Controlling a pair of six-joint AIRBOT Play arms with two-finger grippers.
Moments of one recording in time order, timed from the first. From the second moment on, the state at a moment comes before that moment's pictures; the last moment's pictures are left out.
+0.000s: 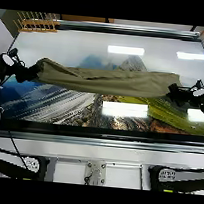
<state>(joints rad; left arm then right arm) 0.31 -1.64 1.46 1.35 -1.00 -1.69 -0.39 -1.57 1.12 -1.06 0.66 1.75</state>
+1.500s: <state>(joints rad) 0.29 -0.97 0.91 1.33 -1.11 -1.19 -0.51 -0.85 0.87 -1.38 1.16 1.65</state>
